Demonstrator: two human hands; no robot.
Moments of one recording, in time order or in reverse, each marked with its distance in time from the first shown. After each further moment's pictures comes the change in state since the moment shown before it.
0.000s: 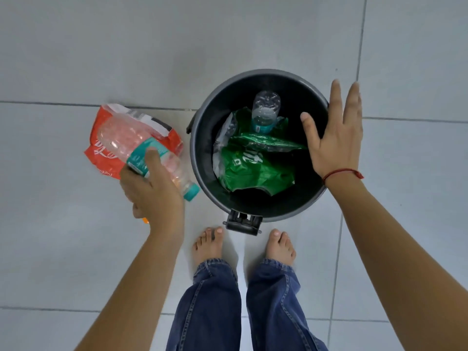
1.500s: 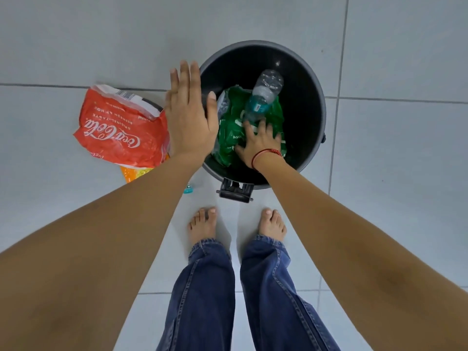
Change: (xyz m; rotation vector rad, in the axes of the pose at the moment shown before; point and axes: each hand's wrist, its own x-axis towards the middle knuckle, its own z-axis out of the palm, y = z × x) left_hand 0.030 0.099 -0.113 0.097 0.722 0.863; right_hand -0.042 -0.045 0.074 -0.417 -0.744 0.025
